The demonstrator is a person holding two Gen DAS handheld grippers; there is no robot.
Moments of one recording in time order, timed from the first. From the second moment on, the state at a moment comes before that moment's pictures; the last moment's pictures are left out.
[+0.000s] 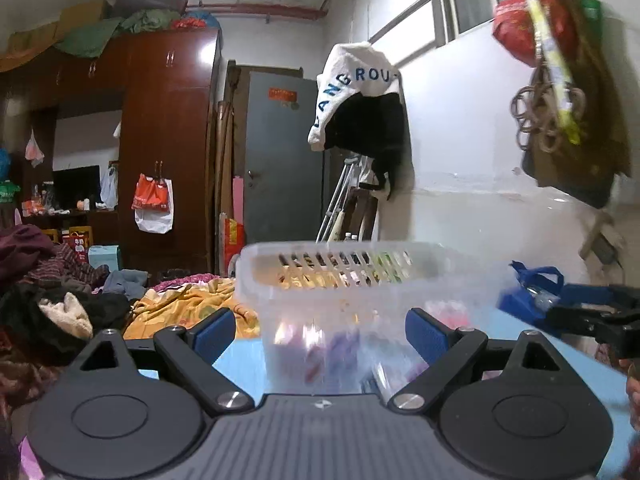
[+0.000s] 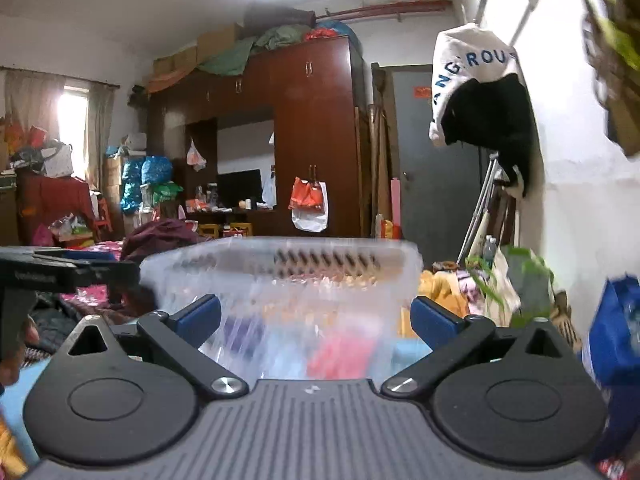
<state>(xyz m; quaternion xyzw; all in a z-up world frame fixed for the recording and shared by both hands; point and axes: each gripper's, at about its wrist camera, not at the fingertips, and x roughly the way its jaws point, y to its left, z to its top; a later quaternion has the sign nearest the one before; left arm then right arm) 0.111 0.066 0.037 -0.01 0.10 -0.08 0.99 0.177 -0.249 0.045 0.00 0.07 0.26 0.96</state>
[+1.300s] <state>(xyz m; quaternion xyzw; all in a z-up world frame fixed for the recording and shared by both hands) 0.052 0.013 -0.023 0.04 0.09 -0.12 0.99 0.138 -0.209 0.004 -0.02 0.03 0.30 0.95</state>
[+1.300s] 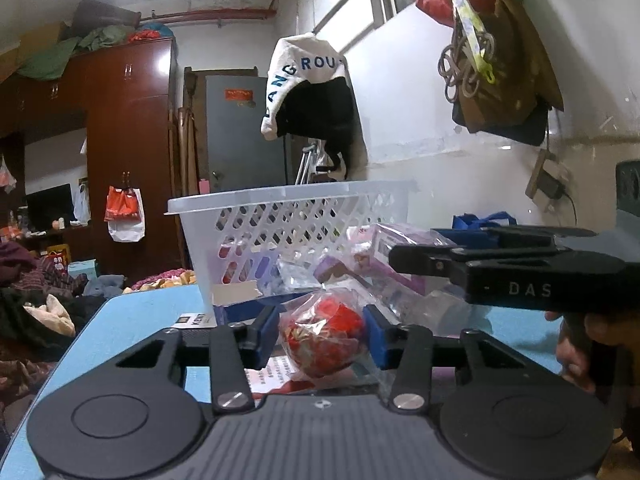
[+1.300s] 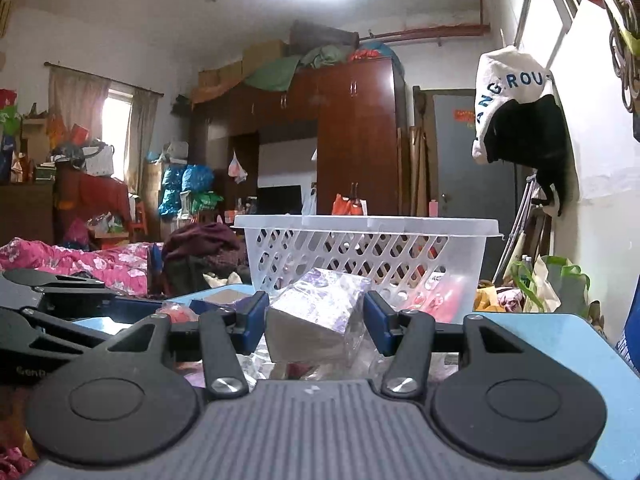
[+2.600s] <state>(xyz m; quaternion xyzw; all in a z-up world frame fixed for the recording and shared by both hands) 0.111 0.053 0.047 -0.02 0.06 -0.10 0.99 0.168 -0.229 0.060 -0.02 0.00 0.27 0.96</state>
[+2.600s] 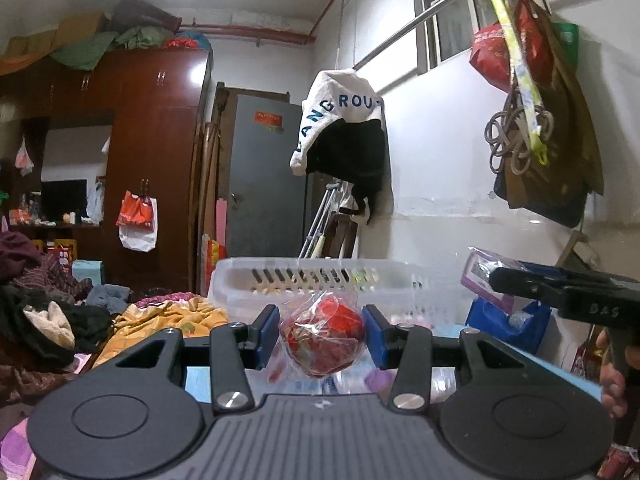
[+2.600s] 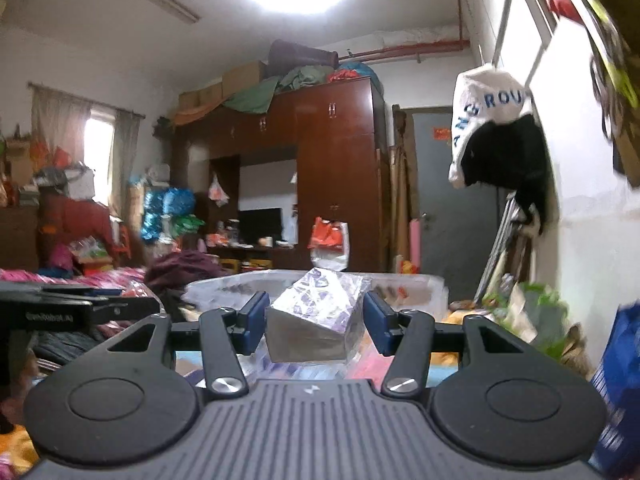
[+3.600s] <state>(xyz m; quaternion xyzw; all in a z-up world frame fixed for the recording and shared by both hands) 0.058 0.067 0.000 0.00 0.08 -0.10 0.99 0.145 -0.242 0.016 -0.05 0.09 0.26 0.96</state>
